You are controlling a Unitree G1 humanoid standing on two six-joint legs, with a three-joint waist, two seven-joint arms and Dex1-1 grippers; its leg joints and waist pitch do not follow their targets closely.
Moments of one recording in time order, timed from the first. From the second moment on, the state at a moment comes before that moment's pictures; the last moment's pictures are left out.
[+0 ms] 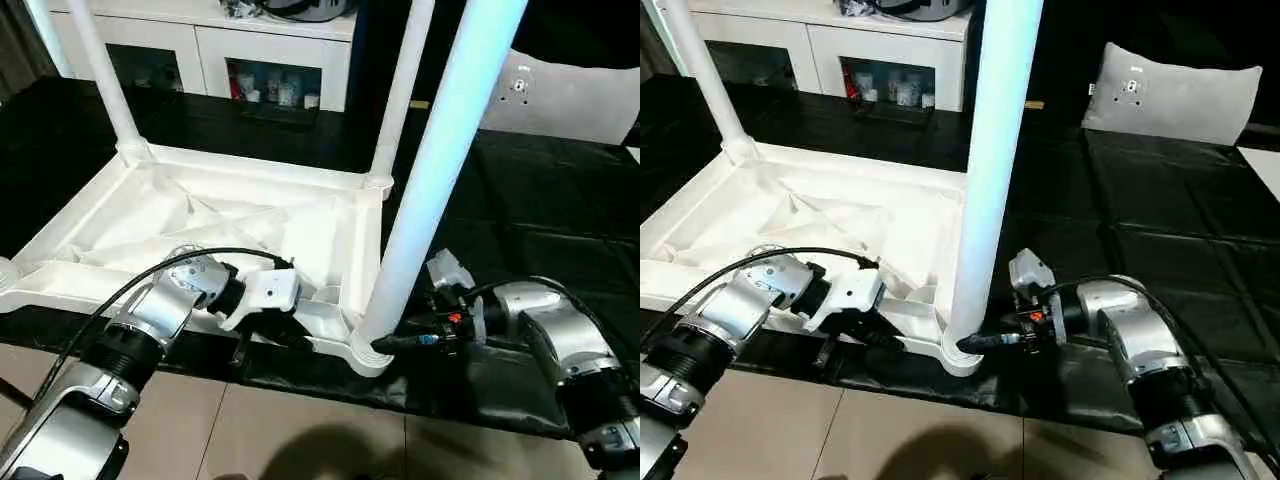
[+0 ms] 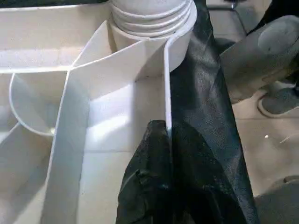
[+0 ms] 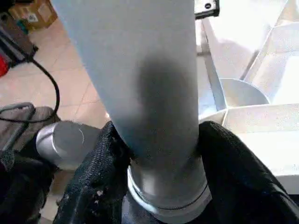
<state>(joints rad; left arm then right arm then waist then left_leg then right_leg) -0.61 0.46 -0.41 0.55 0.03 -0.06 -1.46 -0.42 -0.47 0.19 0.38 0.27 0.23 1.47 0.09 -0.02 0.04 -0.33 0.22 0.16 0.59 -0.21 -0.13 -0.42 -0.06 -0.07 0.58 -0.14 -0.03</state>
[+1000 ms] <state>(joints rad) -0.63 0.28 -0.32 0.52 0.11 0.26 -0.99 -0.44 -0.26 0.04 0.39 0.15 0.27 0.79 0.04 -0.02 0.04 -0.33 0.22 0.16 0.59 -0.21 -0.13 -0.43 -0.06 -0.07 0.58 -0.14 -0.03</state>
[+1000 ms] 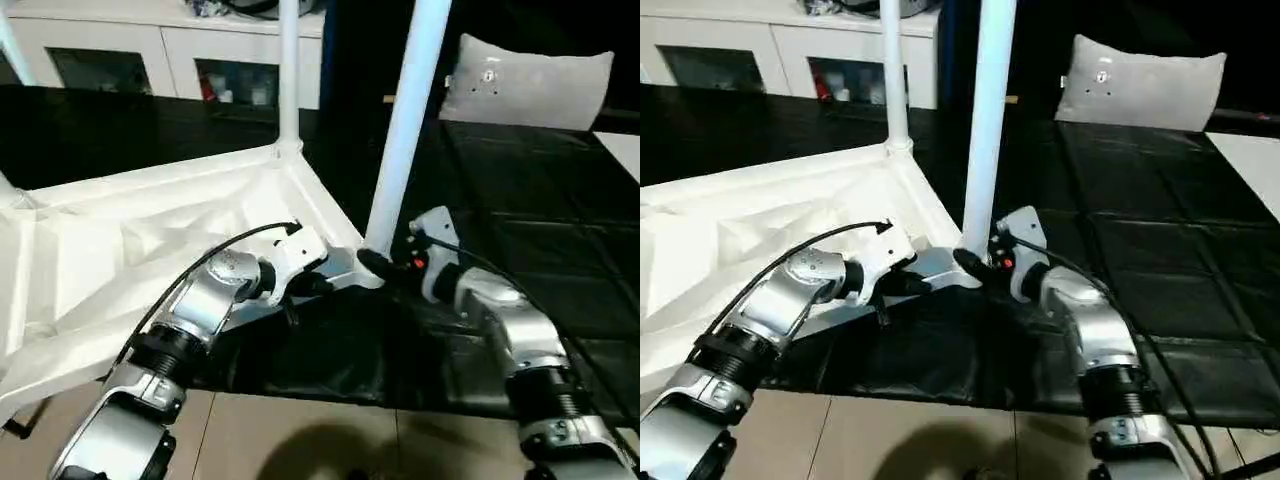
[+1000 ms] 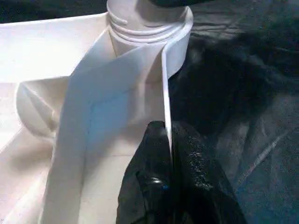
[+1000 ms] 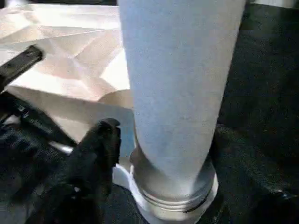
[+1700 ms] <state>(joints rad) -0.62 0.47 -0.43 0.54 0.06 -0.09 -1.44 -0.42 -0.49 0.20 0.36 0.23 0.19 1.40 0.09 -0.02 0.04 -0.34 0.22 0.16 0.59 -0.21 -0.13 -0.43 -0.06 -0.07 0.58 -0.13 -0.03</state>
